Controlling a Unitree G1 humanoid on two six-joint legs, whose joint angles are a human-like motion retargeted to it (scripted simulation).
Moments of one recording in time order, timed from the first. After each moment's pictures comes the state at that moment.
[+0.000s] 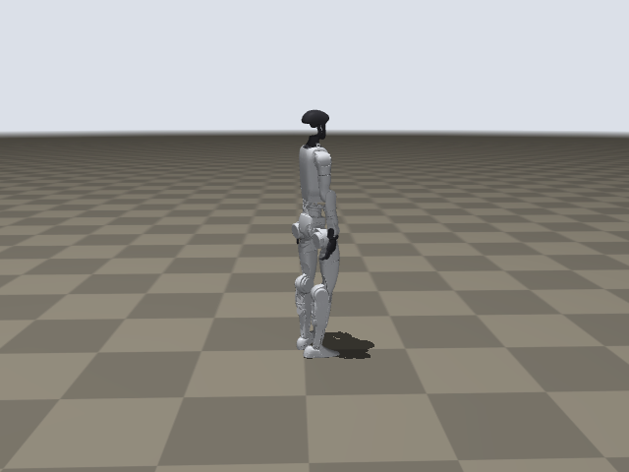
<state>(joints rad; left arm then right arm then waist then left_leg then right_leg) -0.01 0.07 0.20 1.59 0.24 0.17 -0.24 -0.07 -0.05 0.18 1.43 -0.54 0.19 0.28 -0.23 0.06 -0.17 -0.12 -0.07 0.33 0.04 -0.34 0.09 -0.12 -0.06 -0.25 0.07 0.02 0.04</state>
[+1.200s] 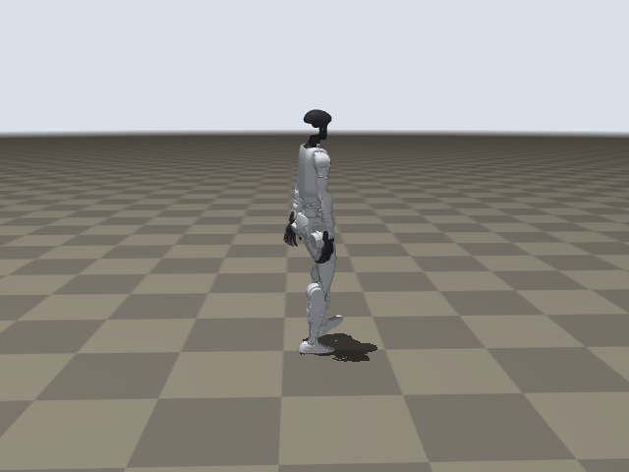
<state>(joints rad) 0.09 0.03 0.31 1.61 0.05 0.15 -0.13 -0.07 -0.11 0.07 1.43 -0.47 0.17 0.23 -0.25 0.05 -0.05 -0.46 -0.05 0.20 0.37 -0.33 0.13 -0.07 -0.02 -0.25 0.04 0.07 0.00</state>
